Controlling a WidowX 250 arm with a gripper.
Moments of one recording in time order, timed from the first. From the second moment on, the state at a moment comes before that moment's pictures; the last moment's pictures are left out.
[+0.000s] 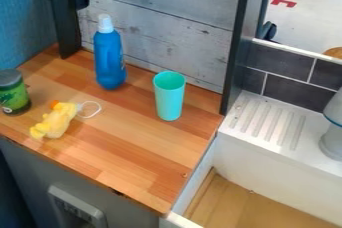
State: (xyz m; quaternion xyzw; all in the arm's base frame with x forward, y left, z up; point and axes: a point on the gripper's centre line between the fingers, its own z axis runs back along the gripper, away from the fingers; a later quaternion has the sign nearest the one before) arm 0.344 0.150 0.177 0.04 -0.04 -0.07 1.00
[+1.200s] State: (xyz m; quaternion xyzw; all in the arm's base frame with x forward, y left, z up) arm 0.393 0.158 0.146 0.00 -0.03 -0.22 0.98
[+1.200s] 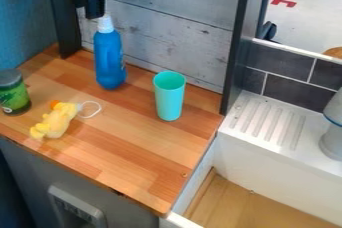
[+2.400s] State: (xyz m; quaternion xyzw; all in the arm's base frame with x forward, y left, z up) arm 0.411 0.139 0.116 0.01 0.00 -0.20 0.98
